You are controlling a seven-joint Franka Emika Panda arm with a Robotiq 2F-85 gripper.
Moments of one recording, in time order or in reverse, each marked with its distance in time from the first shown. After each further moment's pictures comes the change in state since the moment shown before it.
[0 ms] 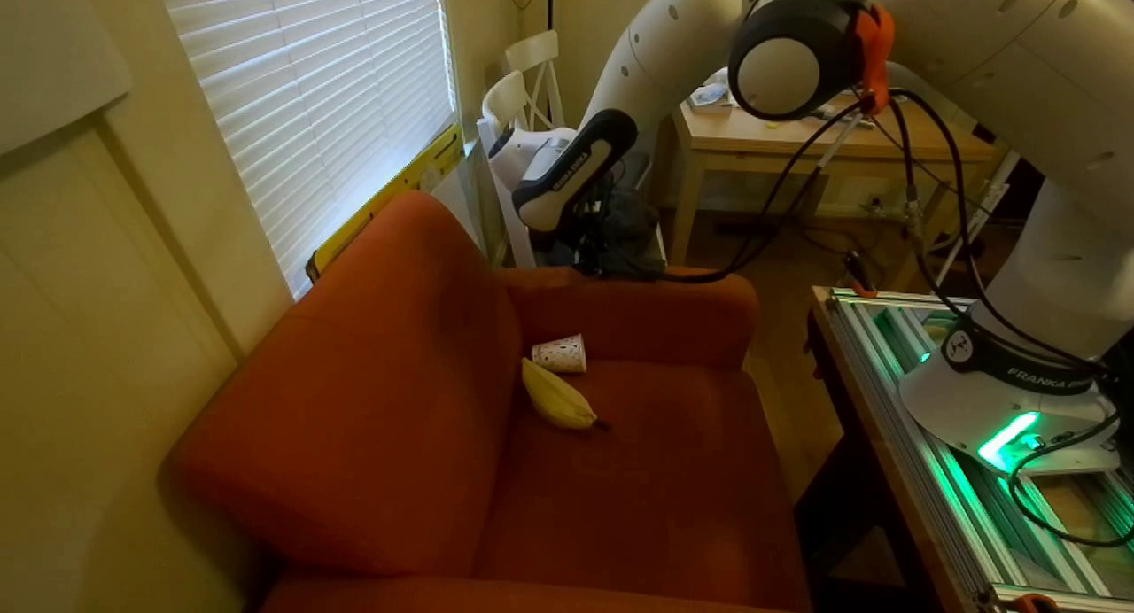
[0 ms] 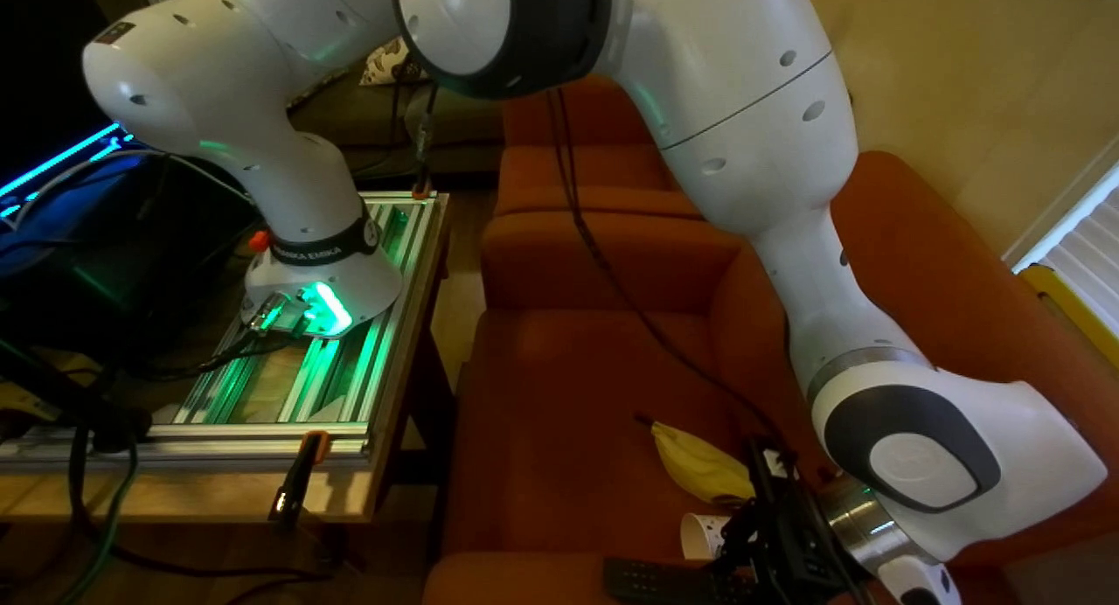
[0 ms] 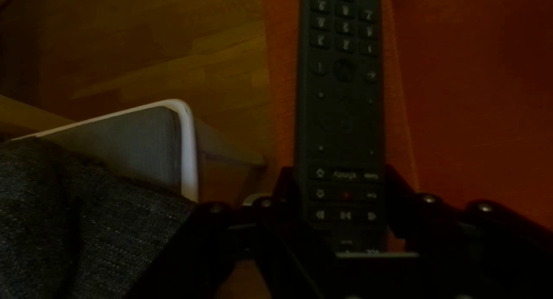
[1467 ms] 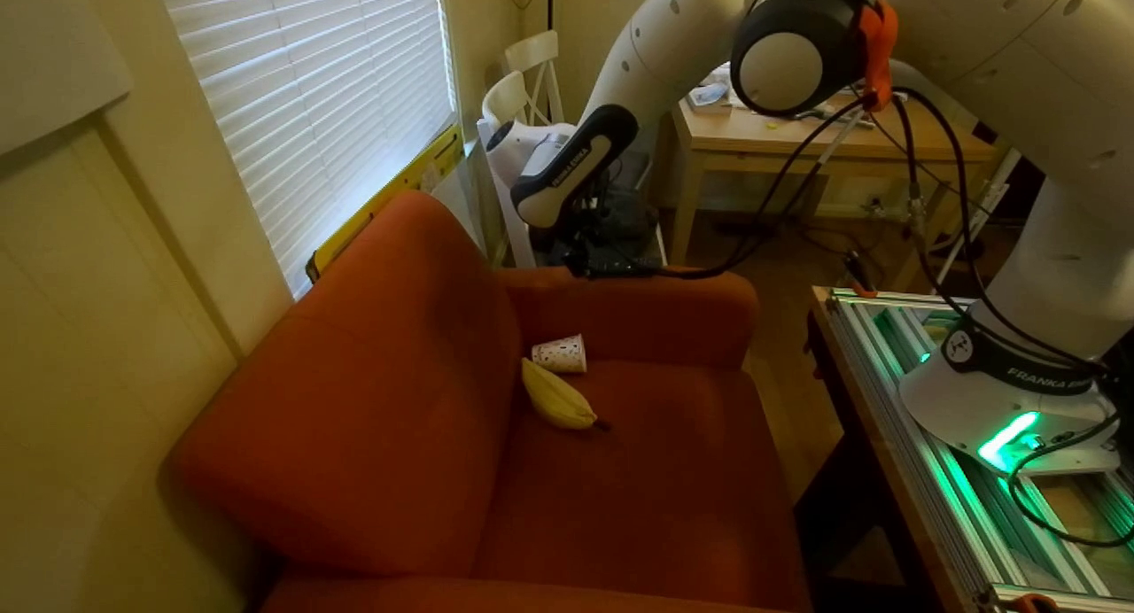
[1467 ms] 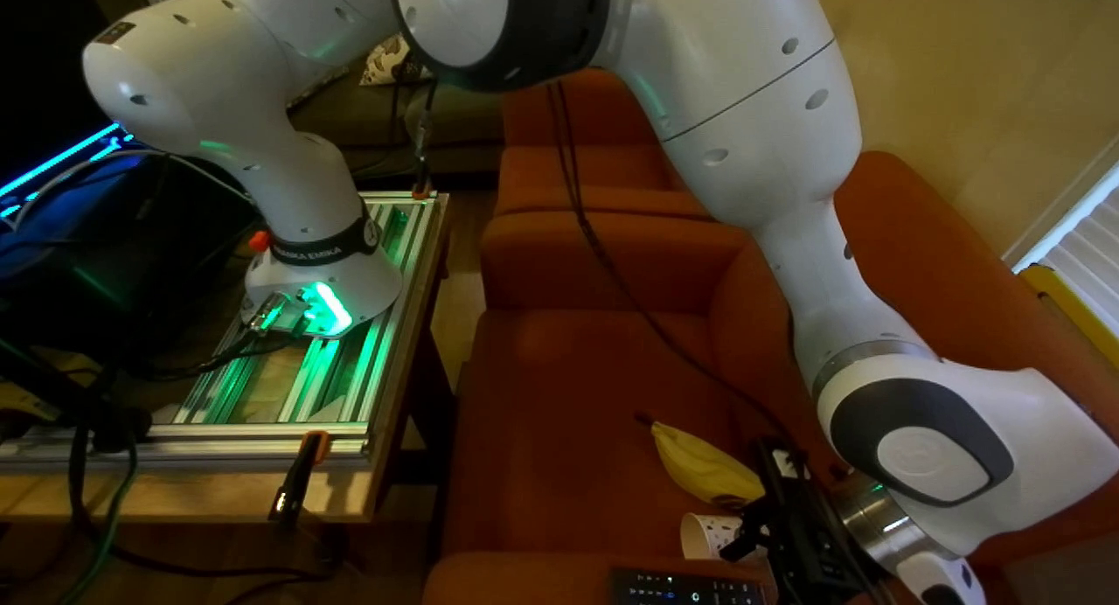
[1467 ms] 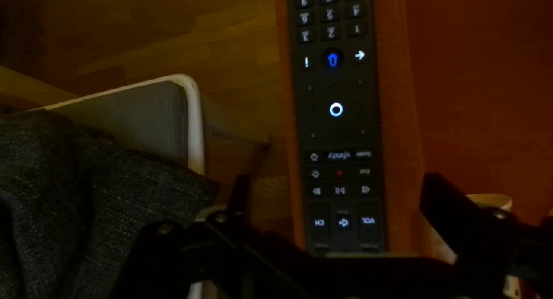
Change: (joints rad) arm 0.003 -0.014 0.000 -0.004 -0.002 0.052 -0.011
